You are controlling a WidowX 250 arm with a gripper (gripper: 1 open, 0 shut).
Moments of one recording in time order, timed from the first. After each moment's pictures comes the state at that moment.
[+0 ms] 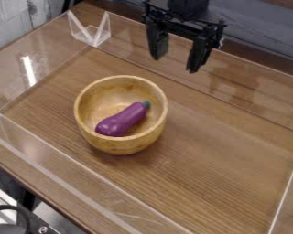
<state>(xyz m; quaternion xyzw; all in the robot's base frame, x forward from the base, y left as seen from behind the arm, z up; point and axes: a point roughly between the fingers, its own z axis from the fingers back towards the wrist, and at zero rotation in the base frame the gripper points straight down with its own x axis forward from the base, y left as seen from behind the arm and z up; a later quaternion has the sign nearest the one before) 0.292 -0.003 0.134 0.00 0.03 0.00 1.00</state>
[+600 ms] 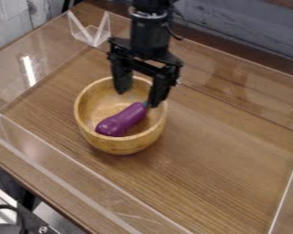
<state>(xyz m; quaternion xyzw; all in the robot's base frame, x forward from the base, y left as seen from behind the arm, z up) 0.253 0.034 0.092 0.00 0.08 0.02 1.00</state>
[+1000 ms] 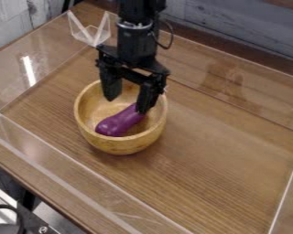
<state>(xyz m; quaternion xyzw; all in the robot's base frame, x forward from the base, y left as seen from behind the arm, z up) 0.244 0.042 0.080 0.00 0.08 0.01 1.00</state>
